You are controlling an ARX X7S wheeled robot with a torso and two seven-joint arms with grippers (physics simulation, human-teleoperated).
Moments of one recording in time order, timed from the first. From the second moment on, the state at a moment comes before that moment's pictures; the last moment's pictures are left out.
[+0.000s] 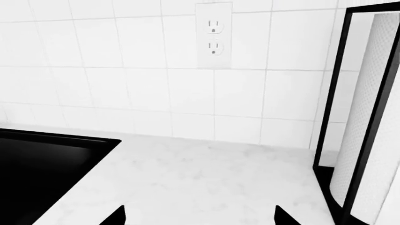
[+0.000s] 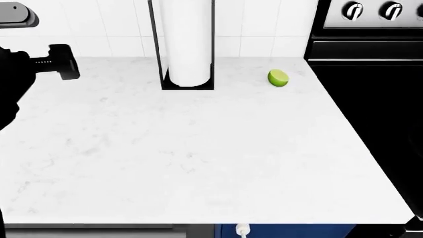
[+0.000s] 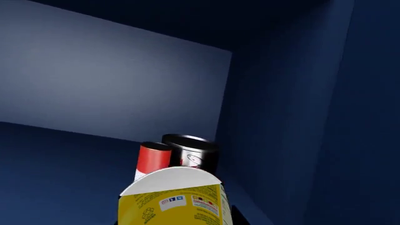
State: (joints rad) left arm -1.08 -0.56 0.01 0.00 -0.53 -1.14 -0.19; right arm 2.35 0.05 -0.08 1.27 -0.28 0.78 -0.15
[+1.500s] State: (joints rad) left arm -1.04 -0.60 -0.03 -0.03 -0.52 -1.09 -0.20; right arm 2.36 0.00 -0.07 1.18 -0.26 0.82 -0.20
